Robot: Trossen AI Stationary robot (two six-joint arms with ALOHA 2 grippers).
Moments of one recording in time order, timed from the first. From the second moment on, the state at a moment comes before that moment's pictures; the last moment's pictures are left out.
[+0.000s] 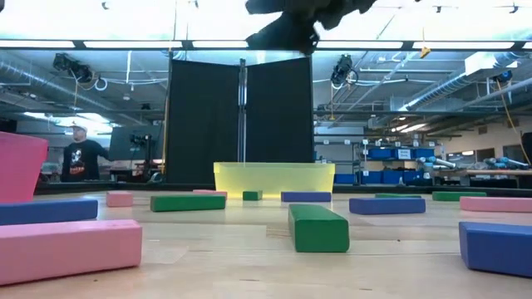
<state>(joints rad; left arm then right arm) -0.90 1.31 0.90 -0.91 0.01 -1.14 0.24 1.65 1.10 0.09 0.14 0.07</state>
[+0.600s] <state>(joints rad) -0.95 1.31 1.02 -0.91 -0.19 -1.06 0.24 2.12 1.45 -0.08 0.12 0.01</state>
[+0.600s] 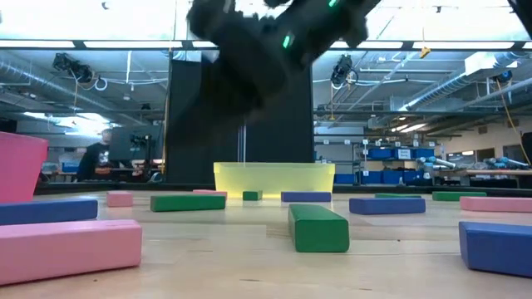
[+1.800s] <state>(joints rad) -0.48 1.02 1.11 -1.00 -0.90 -0.78 0.14 2.18 1.56 -0.44 0.03 -0.01</state>
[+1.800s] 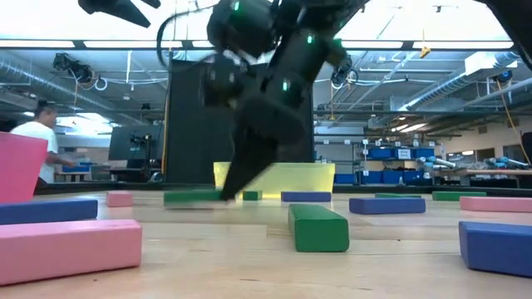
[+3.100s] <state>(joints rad) 0.05 1.68 1.14 -0.85 -0.26 0.19 1.16 1.50 1.08 -1.22 0.15 1.87</state>
